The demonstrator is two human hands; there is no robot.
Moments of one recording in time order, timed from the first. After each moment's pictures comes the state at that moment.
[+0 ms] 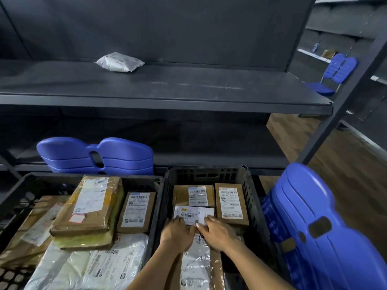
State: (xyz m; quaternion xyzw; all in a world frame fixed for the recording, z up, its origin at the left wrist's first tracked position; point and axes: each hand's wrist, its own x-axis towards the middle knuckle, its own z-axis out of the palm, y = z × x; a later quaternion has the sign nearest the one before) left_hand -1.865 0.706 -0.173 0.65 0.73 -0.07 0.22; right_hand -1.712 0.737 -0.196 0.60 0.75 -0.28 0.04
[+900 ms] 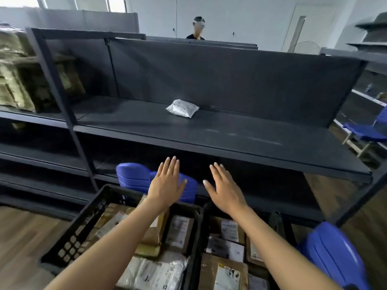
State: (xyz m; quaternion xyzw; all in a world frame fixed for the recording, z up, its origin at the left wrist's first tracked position) left_hand -2.027 0.711 0.089 0.66 0.75 0.08 -0.08; right_hand -1.830 0.772 0.086 0.45 0.87 -0.10 -0.18
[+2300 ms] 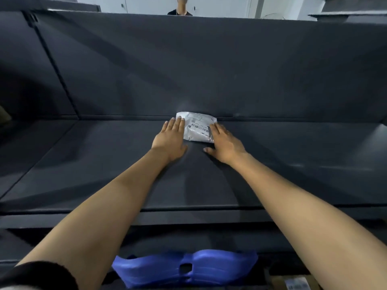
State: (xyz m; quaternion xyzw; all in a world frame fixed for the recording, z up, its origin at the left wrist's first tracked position) left_hand -2.266 1.070 0.153 0.76 0.65 0.02 -0.09; right_hand -2.081 1.093 0.145 0.57 0.81 -0.03 -0.10
